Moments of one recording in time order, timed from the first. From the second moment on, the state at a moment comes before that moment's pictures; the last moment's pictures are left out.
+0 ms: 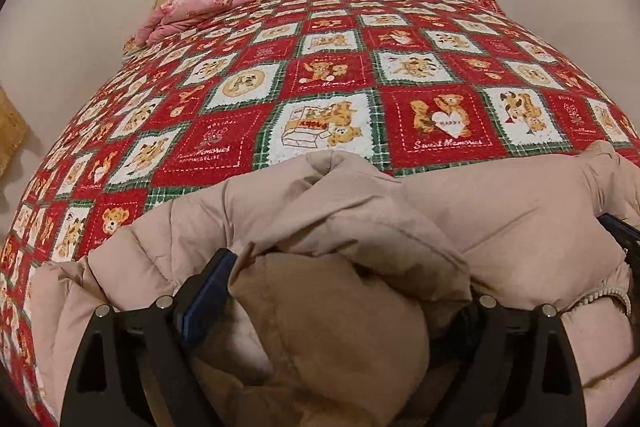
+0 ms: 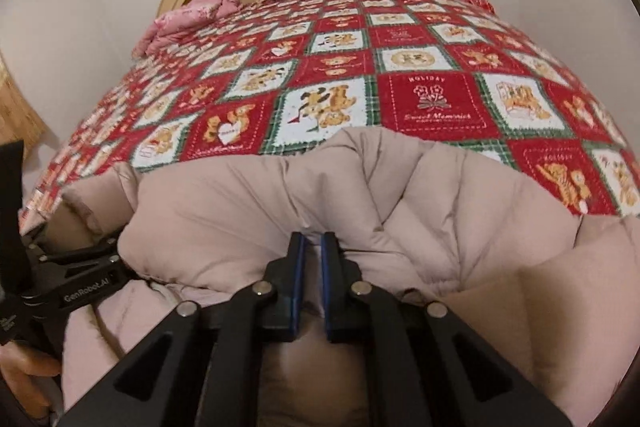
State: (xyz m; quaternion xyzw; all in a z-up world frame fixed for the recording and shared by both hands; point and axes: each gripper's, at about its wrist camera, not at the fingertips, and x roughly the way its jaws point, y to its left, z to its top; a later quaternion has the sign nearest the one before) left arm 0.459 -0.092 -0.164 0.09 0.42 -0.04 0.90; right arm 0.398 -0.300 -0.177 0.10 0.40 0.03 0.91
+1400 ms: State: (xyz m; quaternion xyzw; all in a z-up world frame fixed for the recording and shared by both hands) left arm 0.030 0.182 -0.129 -0.12 0.36 -0.18 0.91; right arm -0.073 -0.315 -0.124 0.17 0.33 -0.06 0.93
